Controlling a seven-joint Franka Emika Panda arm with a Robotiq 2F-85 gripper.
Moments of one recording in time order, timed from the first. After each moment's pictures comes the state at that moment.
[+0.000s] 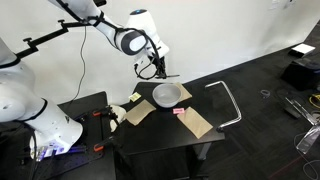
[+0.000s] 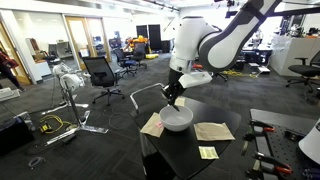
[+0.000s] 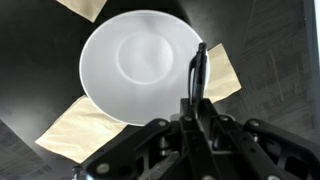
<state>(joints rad) 0.13 0.14 -0.03 -2.38 -0.18 2.77 0.79</state>
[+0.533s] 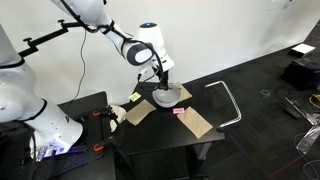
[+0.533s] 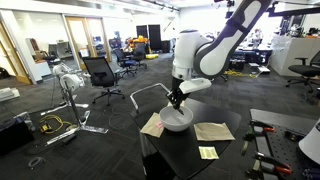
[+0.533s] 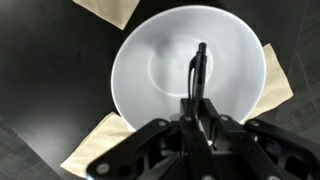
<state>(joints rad) 0.09 0.24 -0.06 -2.35 -0.15 2.76 0.77</state>
